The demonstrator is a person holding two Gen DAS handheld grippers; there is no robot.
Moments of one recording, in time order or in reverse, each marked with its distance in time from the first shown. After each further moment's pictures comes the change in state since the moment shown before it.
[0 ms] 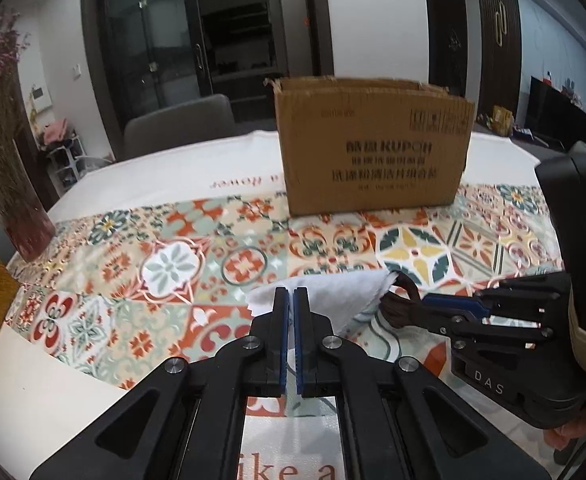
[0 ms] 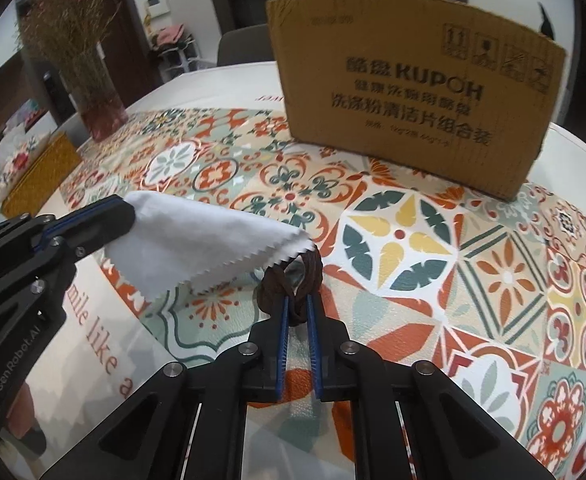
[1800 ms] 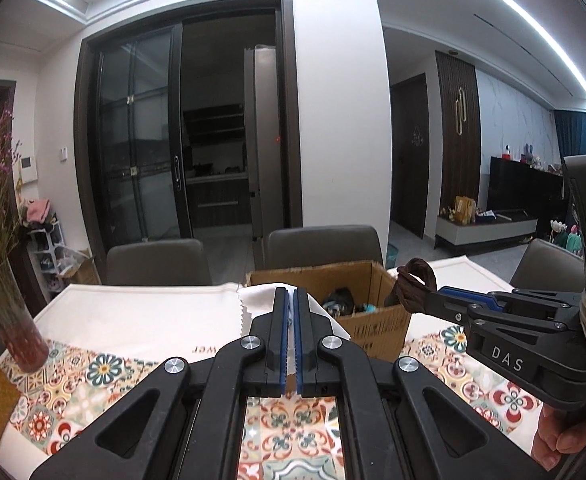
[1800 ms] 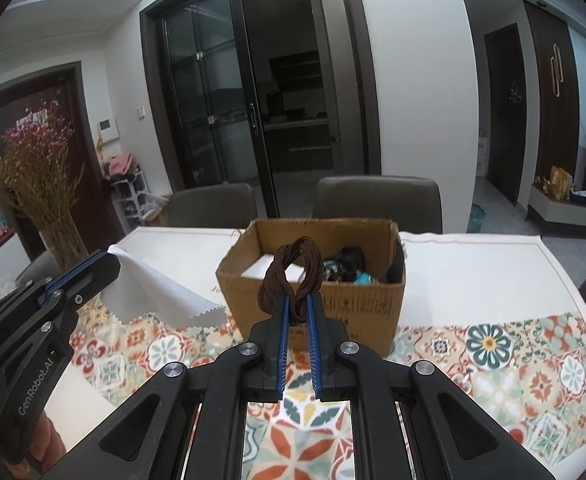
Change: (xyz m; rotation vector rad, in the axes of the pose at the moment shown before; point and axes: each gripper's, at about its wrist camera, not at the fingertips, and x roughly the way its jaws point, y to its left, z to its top) left arm -0.100 -0.006 0.134 0.006 -0.384 -0.126; right arm -0.180 -0.013 0.092 0.154 -0.426 -0.197
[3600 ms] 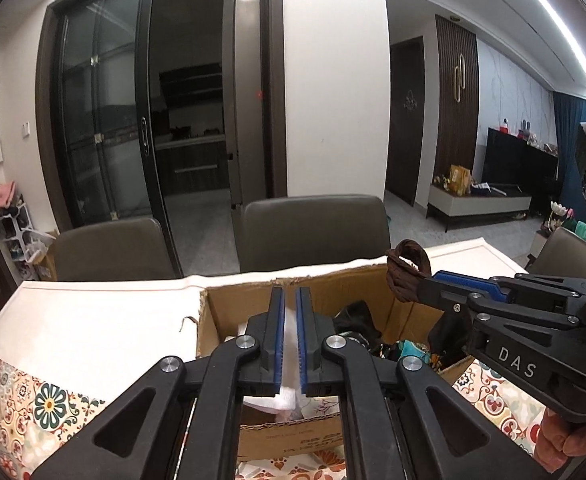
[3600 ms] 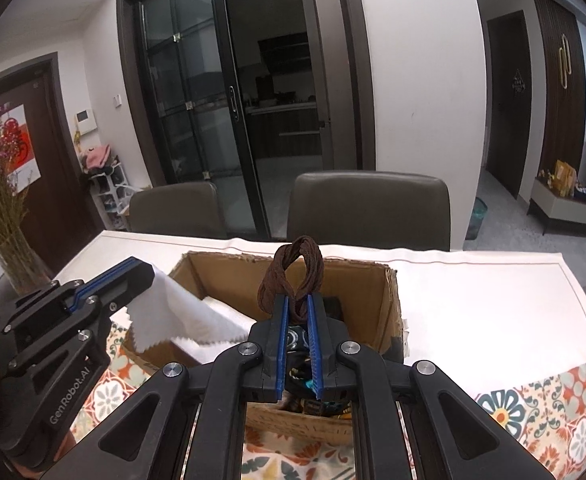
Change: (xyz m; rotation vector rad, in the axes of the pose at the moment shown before) left arm 0.188 0.002 0.021 0.006 0.166 -0.073; right arm 0.137 -0.047 0.064 0.007 0.081 -0.024
